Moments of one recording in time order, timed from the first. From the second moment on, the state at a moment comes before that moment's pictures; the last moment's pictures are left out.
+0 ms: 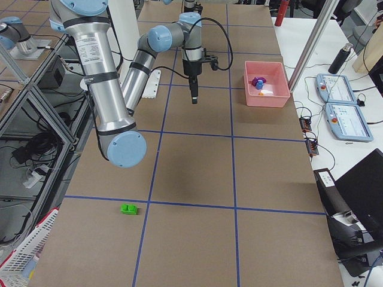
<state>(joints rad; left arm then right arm) -0.61 -1.17 -2.05 -2.02 -2.02 -0.94 0.93 -1.37 2.53 -2.36 1.92 0.58</state>
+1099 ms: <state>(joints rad) -0.31 -0.93 -1.90 -2.43 -1.99 -1.00 1.02 -1.48 2.62 -2.35 1.99 0.48</state>
